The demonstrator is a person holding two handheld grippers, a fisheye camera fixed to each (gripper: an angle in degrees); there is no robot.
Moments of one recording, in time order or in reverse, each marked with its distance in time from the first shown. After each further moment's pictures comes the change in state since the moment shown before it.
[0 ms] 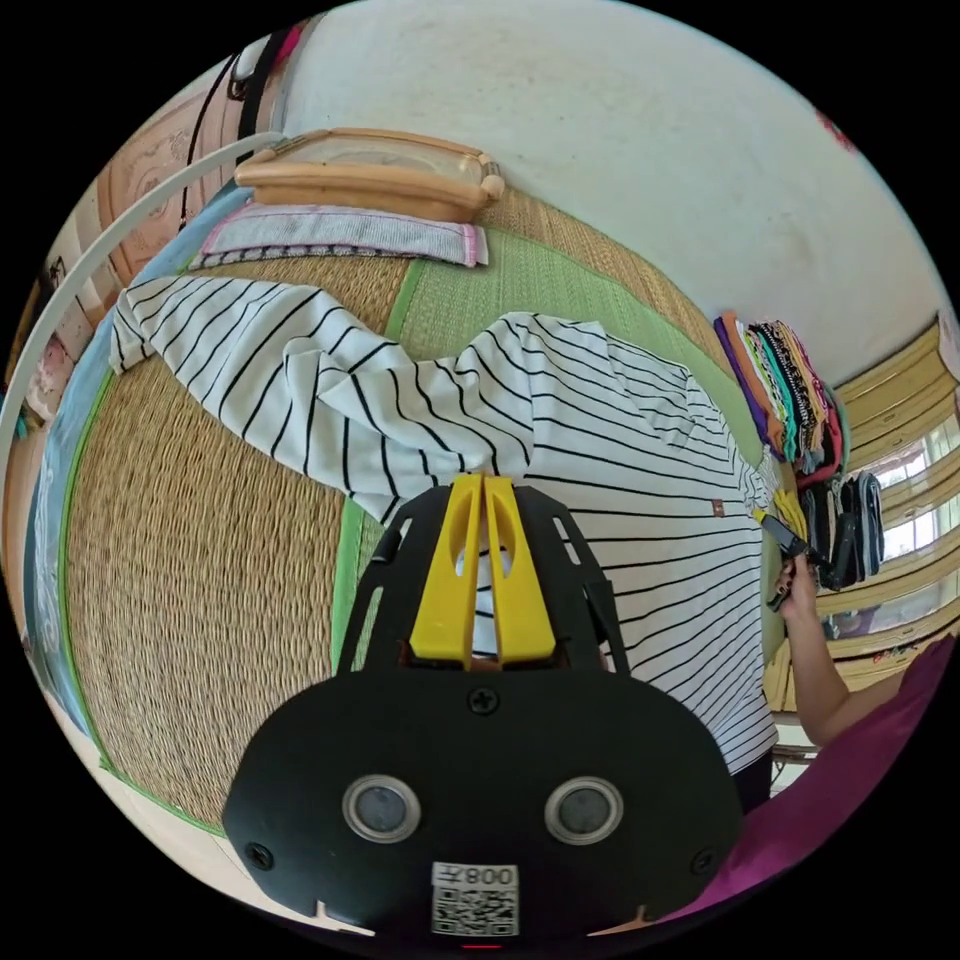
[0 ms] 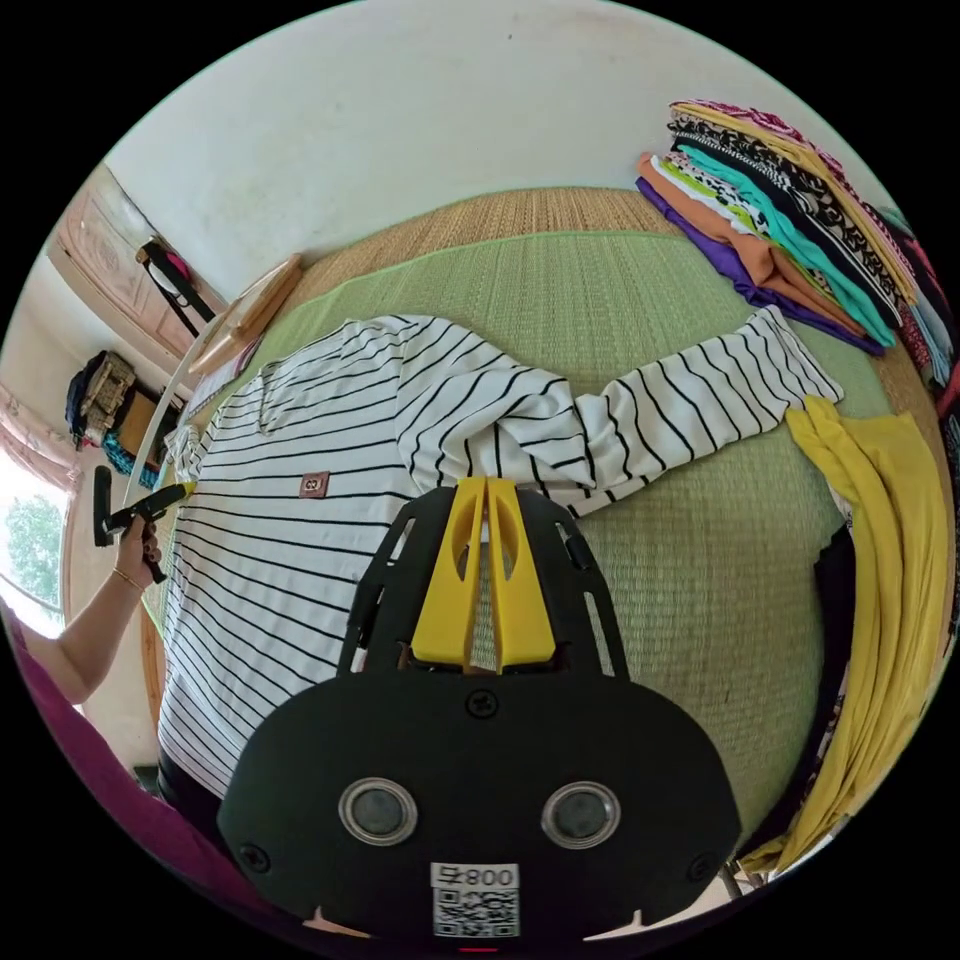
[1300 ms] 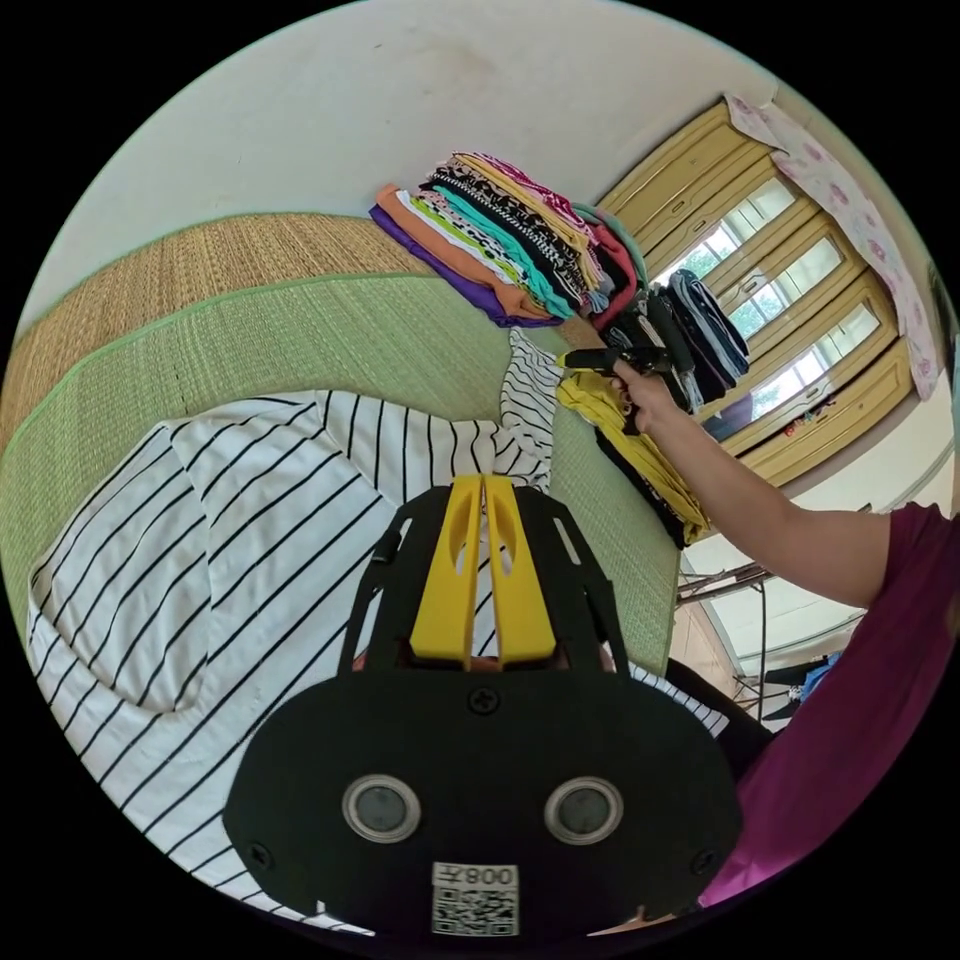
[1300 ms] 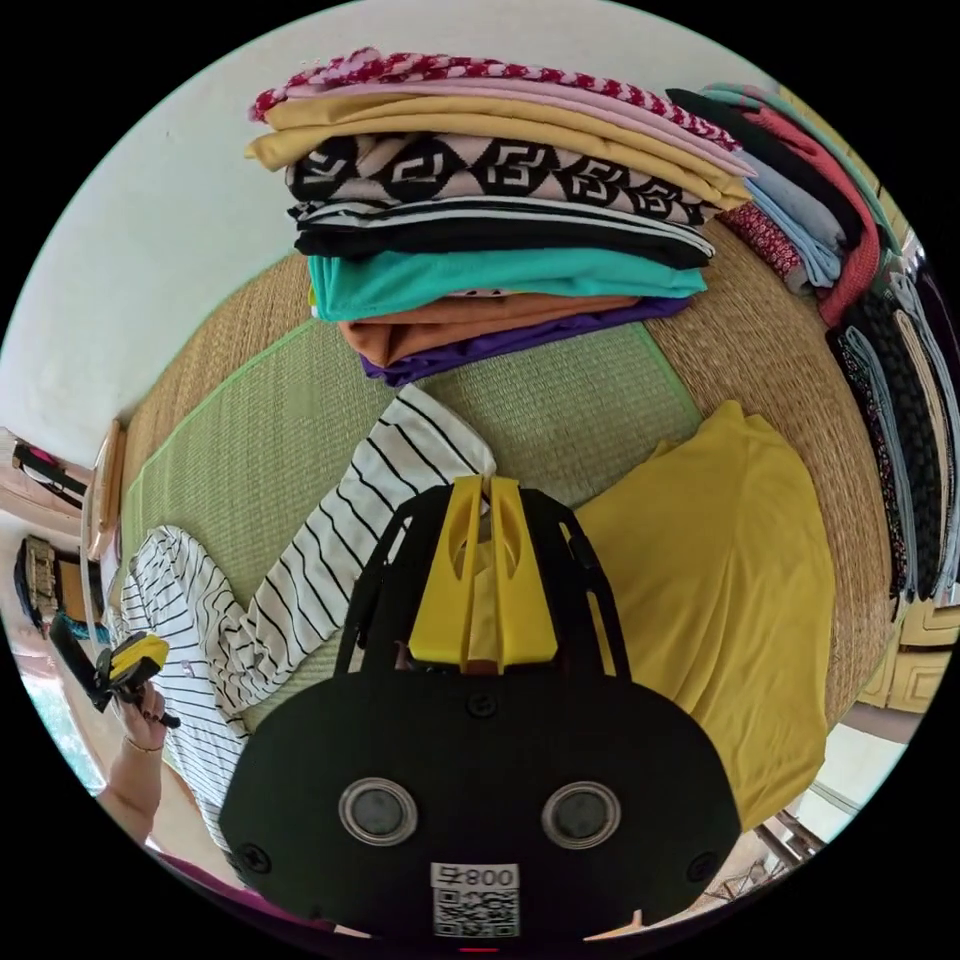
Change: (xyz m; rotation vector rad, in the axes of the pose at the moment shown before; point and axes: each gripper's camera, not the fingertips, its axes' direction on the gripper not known) left arm 0.617 -0.156 0.196 -0.152 0.499 0.637; right arm 0.277 -0.160 -0.070 0.050 0.183 0.350
